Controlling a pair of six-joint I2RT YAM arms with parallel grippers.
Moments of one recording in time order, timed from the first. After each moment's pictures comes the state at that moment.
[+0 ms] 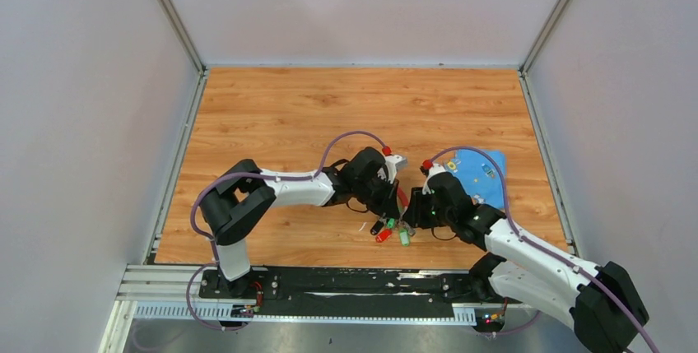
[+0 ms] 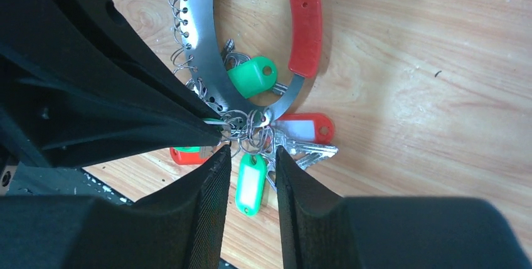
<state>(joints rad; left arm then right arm) -0.95 1.80 0.99 0.07 0.44 -0.48 0.67 0.88 0.40 -0.30 -0.06 0.51</state>
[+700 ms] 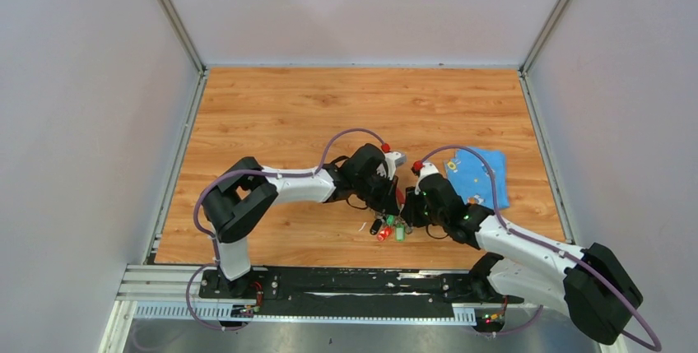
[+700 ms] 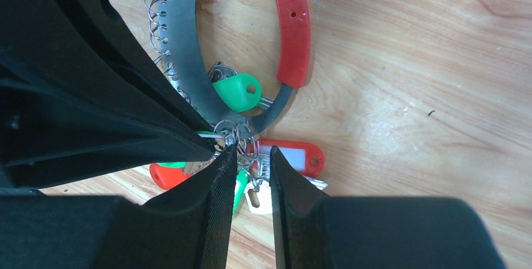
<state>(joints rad) -0.93 1.82 1.02 0.05 0.44 -0.48 0.73 0.99 0.38 -0.15 0.03 0.44</state>
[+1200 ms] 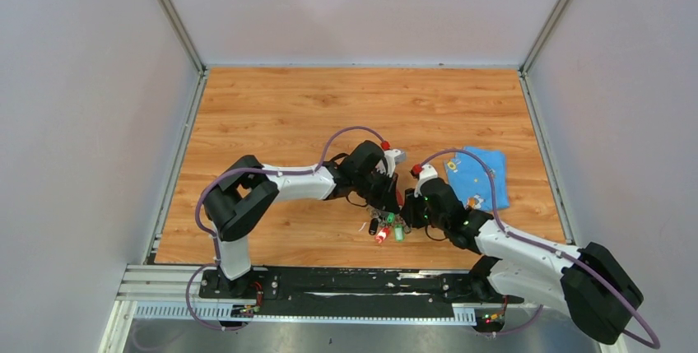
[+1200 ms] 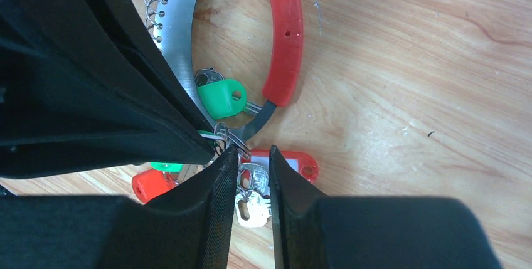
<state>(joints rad) -0.91 1.83 1.04 0.05 0.47 -0.48 0.75 0.99 0.32 -0.02 0.05 0.39</state>
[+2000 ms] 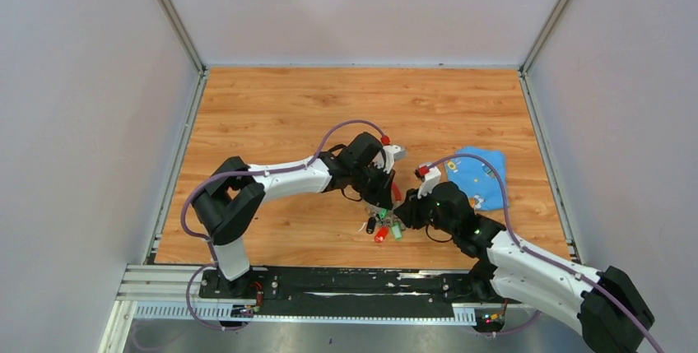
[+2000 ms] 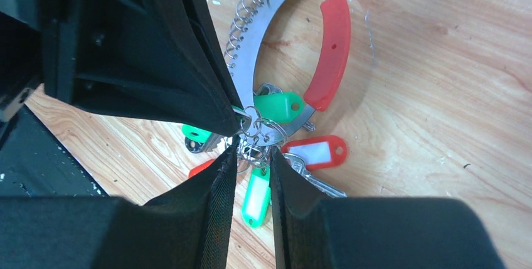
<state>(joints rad) -0.89 1.78 1.11 -0.17 0.46 -0.34 0.75 0.84 0.26 0.05 -0.06 0.38</state>
